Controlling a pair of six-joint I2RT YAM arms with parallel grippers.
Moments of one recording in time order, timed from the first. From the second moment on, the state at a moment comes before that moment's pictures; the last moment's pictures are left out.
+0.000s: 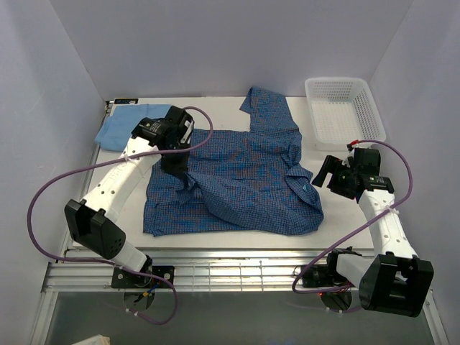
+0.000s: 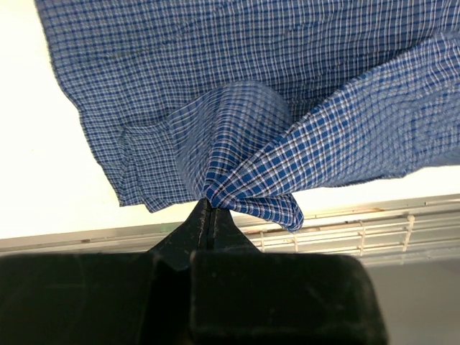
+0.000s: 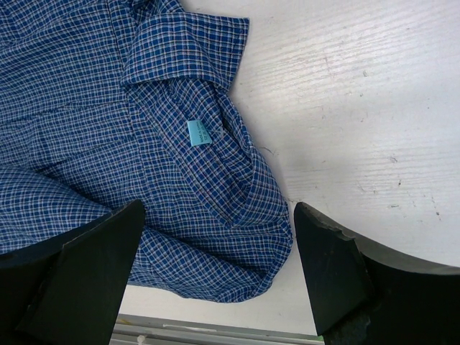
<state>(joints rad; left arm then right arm) -0.47 1.54 1.59 -1.28 -0.11 -0.31 -0.10 1.06 0.79 -0.62 -0.24 0.25</state>
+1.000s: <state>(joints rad) -0.25 2.13 1.77 -1.08 -0.22 -0.36 -0.06 1.09 0.79 -0.62 -0.17 0.23</state>
